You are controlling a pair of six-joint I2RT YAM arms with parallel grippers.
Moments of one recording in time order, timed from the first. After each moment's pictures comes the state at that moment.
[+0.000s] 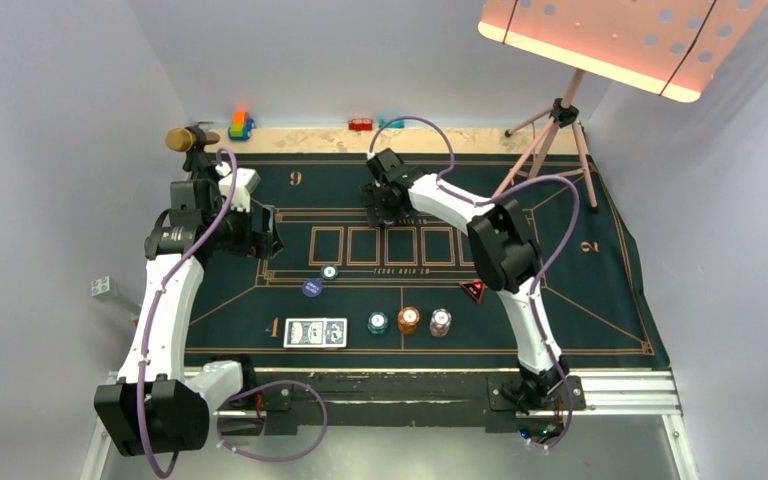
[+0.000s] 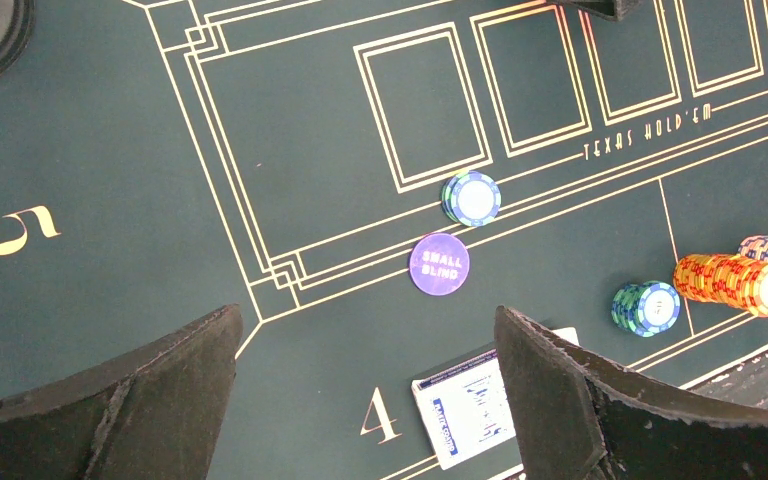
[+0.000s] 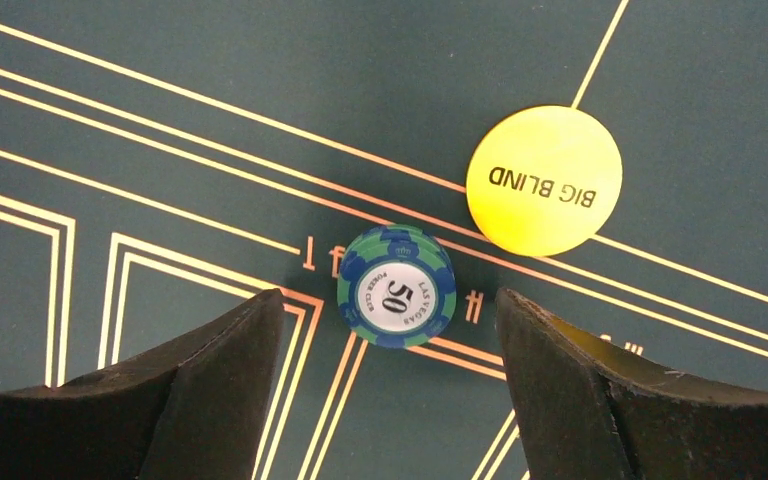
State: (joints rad) left arm 0.10 1.07 1.01 -0.79 0.42 0.14; right arm 0.64 2.26 1.82 -0.59 0.14 0.29
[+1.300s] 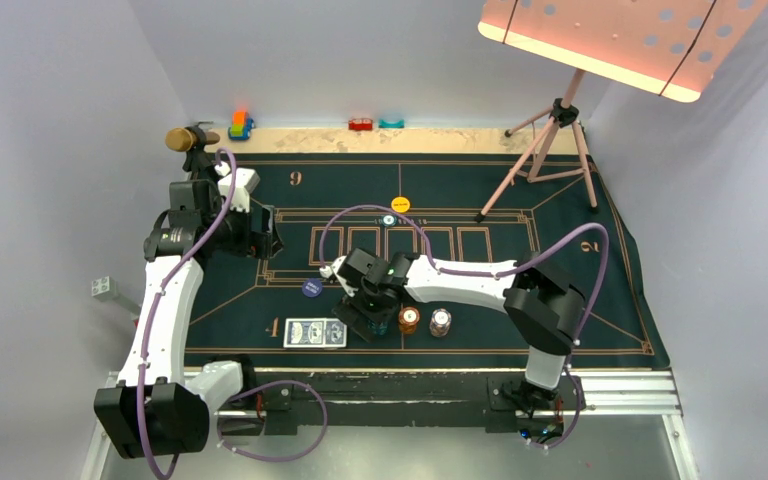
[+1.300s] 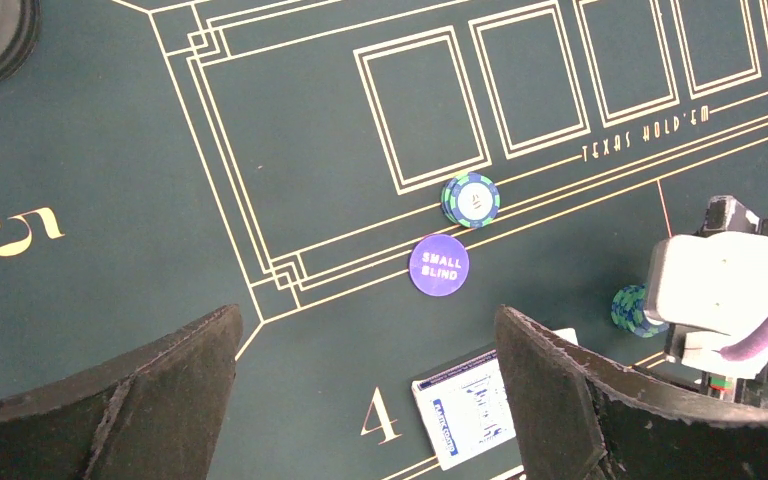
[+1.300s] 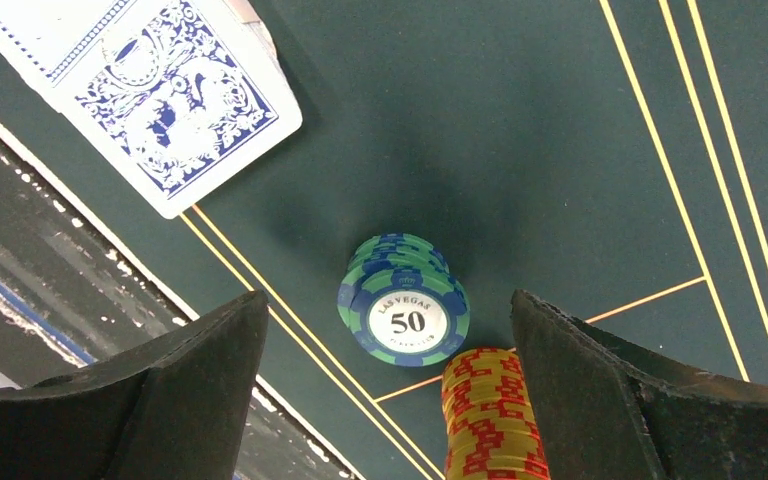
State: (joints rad) left arm 0.10 1.06 1.01 -0.79 0.42 0.14; right arm 1.11 1.80 1.23 -0.61 -0.03 0.16
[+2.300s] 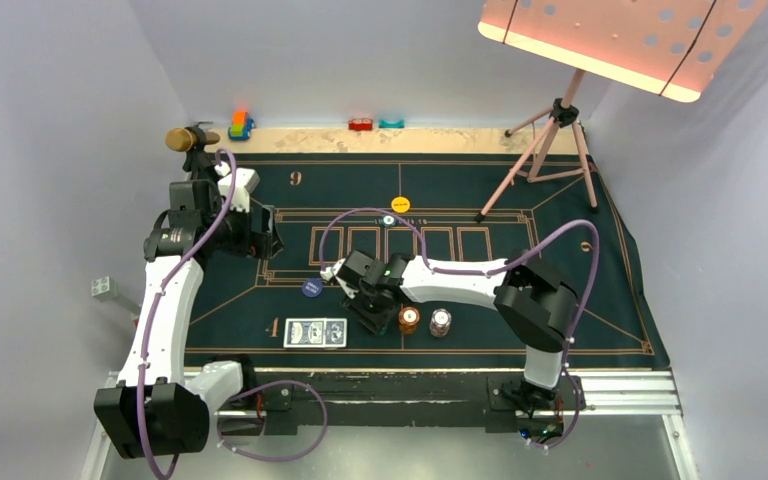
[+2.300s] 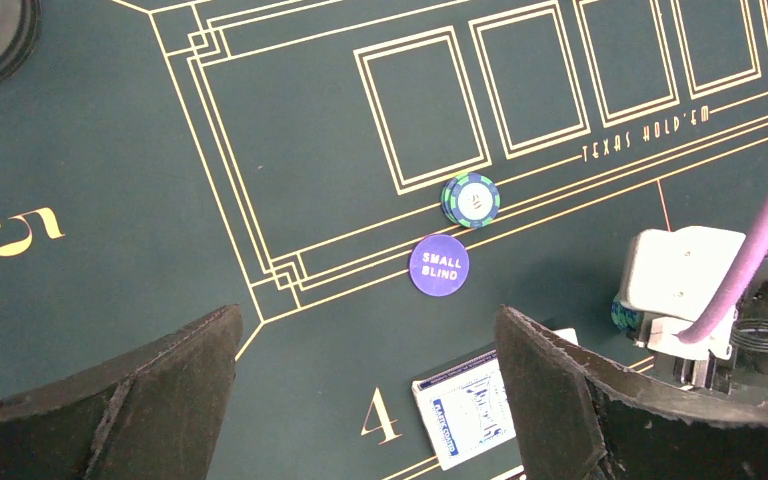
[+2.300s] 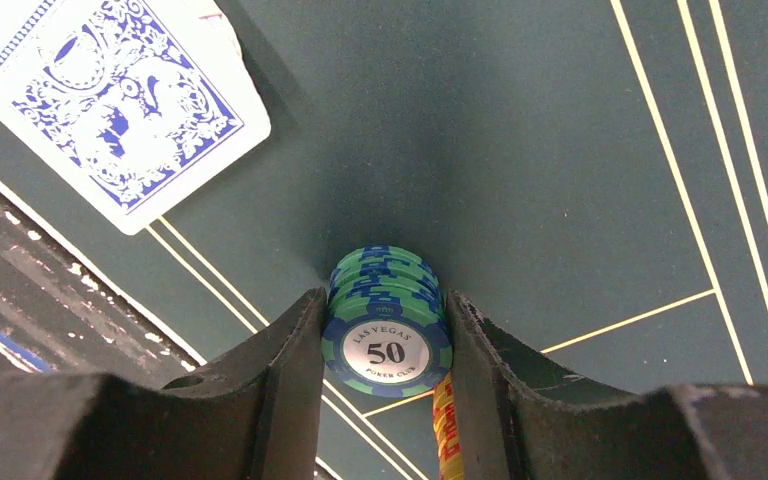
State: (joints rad) left arm 0.10 1.06 1.01 -0.79 0.42 0.14; right arm 1.11 1.85 1.23 -0.60 -0.02 0.15
